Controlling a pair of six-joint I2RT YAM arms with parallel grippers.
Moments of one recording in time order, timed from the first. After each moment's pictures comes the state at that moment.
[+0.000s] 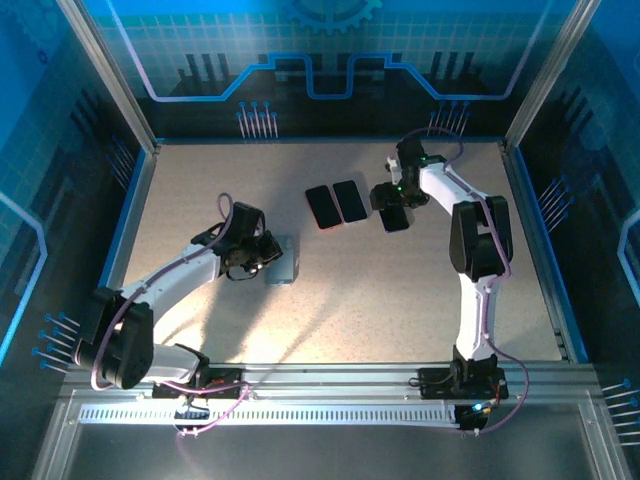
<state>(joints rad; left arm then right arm) -0.36 1.37 0.83 -0.44 0.19 -0.93 0.19 2.17 1.73 -0.77 -0.10 0.04</state>
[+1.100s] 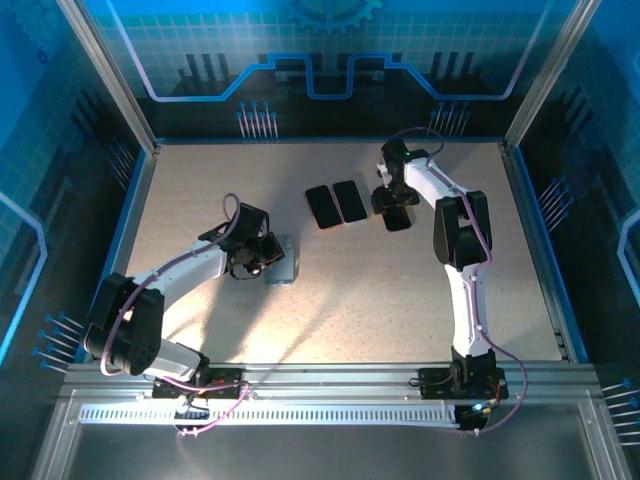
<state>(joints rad) -0.36 1.45 0.83 -0.40 0.20 -0.93 0.23 2.36 1.96 -0.96 0.06 -0.01</state>
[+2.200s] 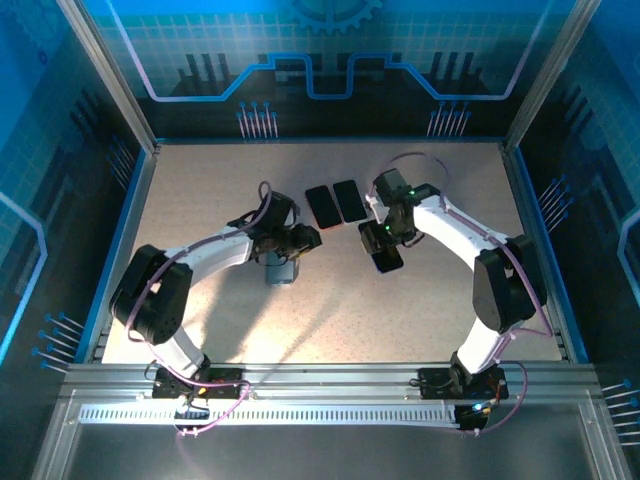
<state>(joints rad) -0.47 1.66 1.00 -0.23 0.38 -0.90 0.43 1.71 1.30 -0.88 -0.07 0.07</state>
